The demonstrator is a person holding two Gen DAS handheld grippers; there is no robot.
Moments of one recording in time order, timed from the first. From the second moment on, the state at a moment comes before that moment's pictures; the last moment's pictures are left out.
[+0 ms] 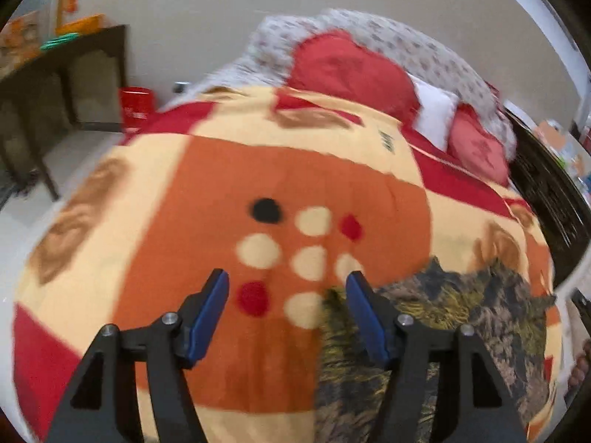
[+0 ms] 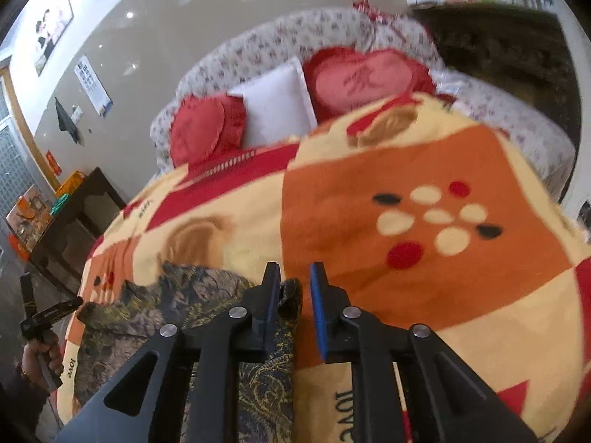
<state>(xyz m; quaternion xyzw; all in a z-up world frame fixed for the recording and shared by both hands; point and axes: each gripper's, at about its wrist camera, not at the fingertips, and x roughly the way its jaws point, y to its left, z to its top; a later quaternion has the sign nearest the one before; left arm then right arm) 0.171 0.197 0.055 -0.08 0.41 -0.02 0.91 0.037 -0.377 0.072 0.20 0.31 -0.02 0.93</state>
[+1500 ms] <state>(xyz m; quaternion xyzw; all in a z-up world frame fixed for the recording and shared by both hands) 0.206 0.047 -0.019 0.01 0.43 -0.04 0.90 0.133 -0.260 0.005 0.08 0.41 -0.13 0.90</state>
